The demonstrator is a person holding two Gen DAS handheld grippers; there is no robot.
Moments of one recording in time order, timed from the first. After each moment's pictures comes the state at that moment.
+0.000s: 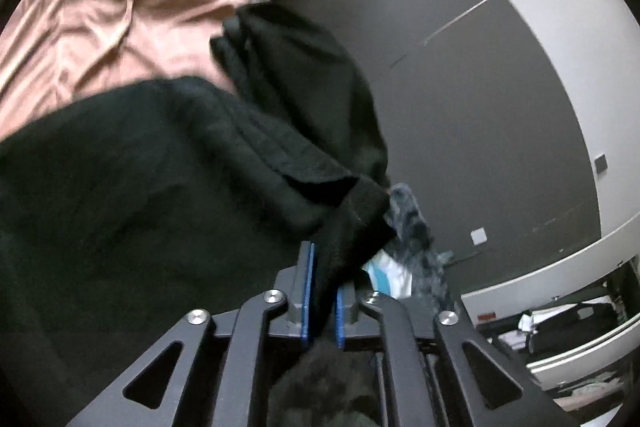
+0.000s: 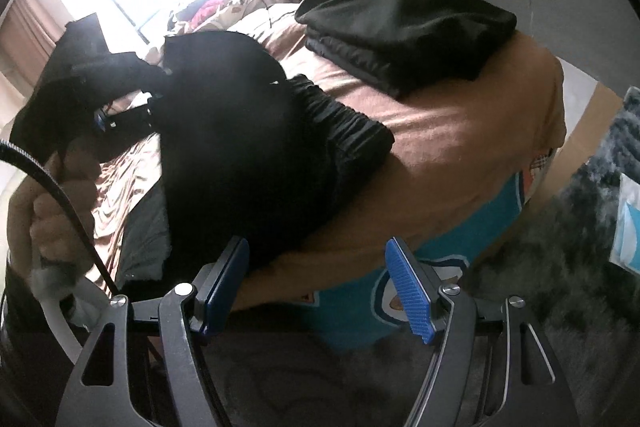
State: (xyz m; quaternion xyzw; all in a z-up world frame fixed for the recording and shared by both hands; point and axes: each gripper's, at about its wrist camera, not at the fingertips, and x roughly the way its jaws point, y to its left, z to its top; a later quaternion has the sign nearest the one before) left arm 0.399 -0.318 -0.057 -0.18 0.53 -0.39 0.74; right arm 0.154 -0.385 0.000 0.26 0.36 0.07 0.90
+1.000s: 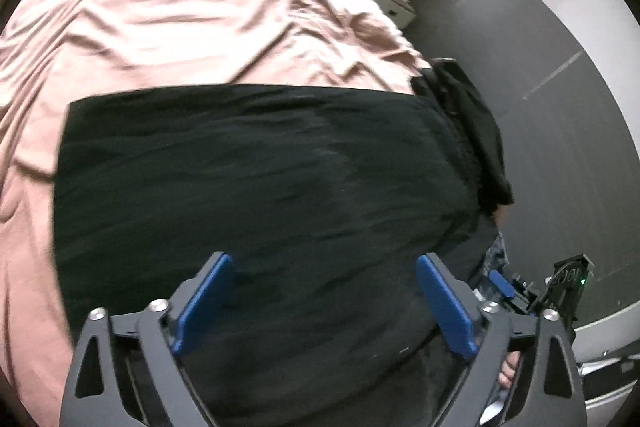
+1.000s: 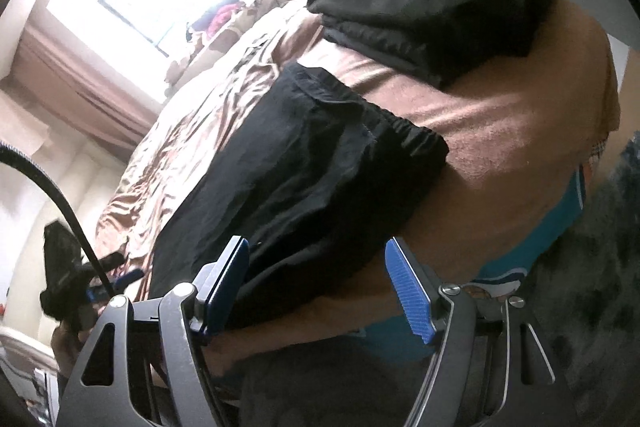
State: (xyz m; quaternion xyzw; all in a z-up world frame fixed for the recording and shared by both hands) left arm 0.346 -0.076 -0.096 -0.18 0.50 -0.20 0.82; right arm 0.220 -0.381 -0.037 0.33 0.35 0.12 0.87
